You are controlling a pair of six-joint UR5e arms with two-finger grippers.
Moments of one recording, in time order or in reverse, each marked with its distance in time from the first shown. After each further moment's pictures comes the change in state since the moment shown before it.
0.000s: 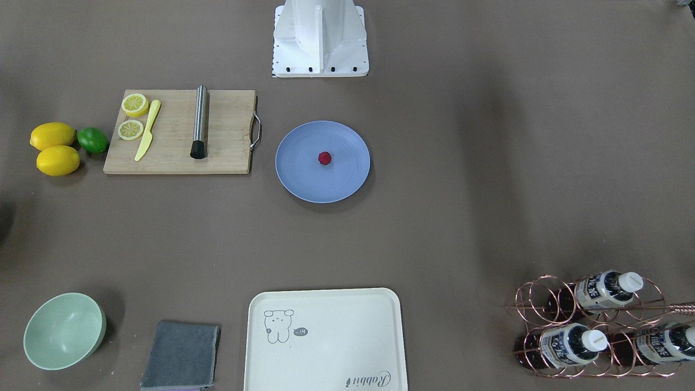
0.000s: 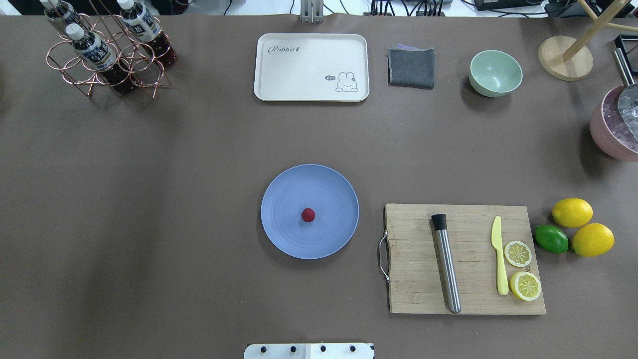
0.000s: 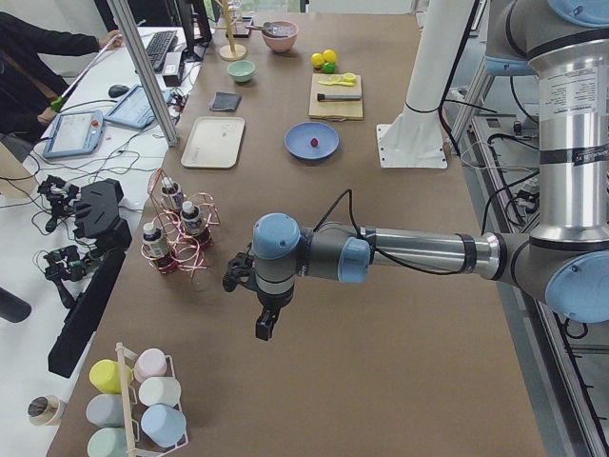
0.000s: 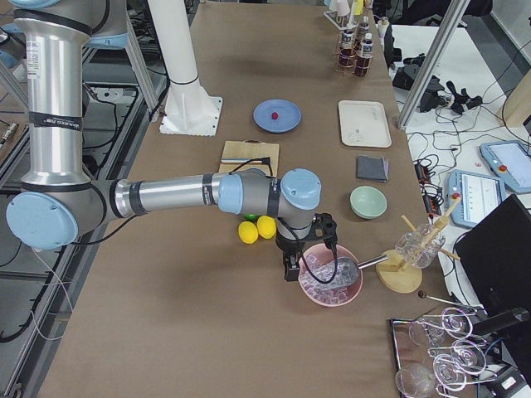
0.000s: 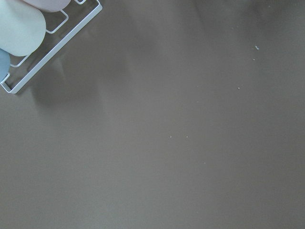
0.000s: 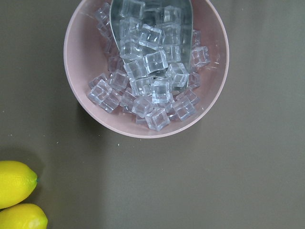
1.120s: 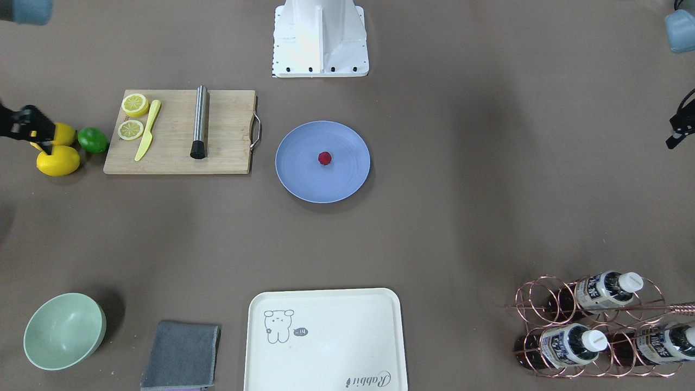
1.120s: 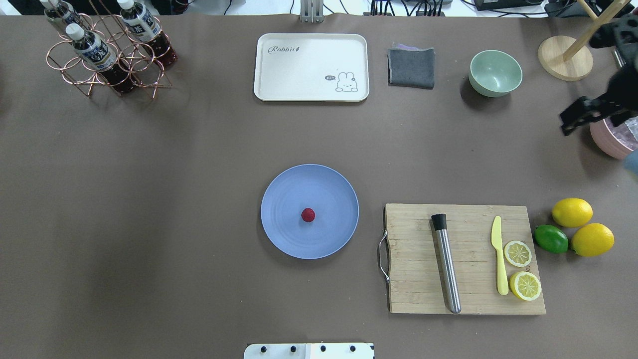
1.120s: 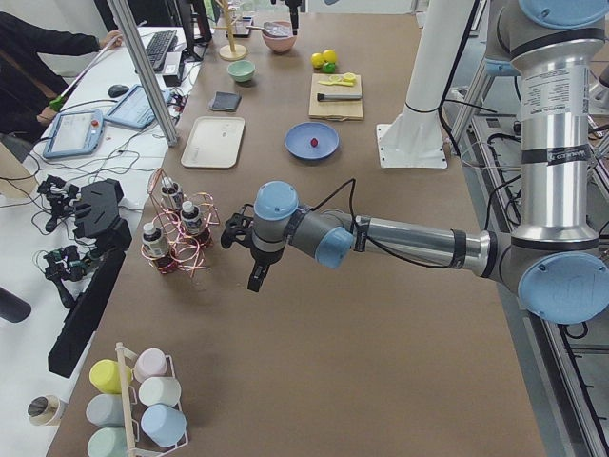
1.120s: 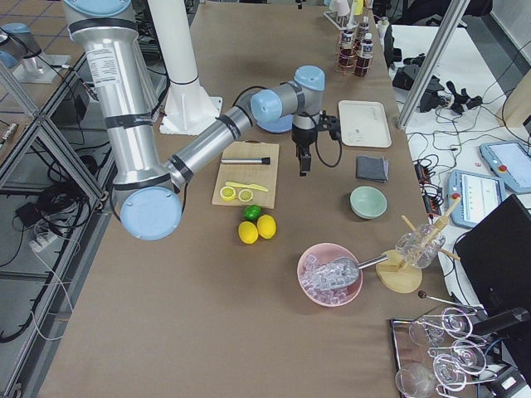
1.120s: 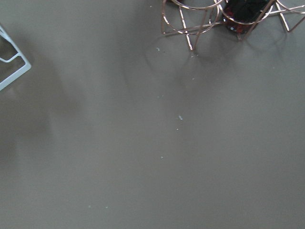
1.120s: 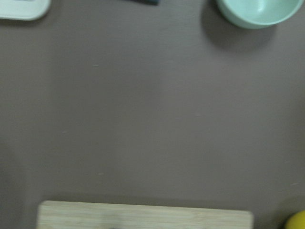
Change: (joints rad) left arm 0.127 -0.027 -0.044 -0.204 -0.024 -0.299; right arm -0.358 0.202 0.216 -0.118 -0.083 0.456
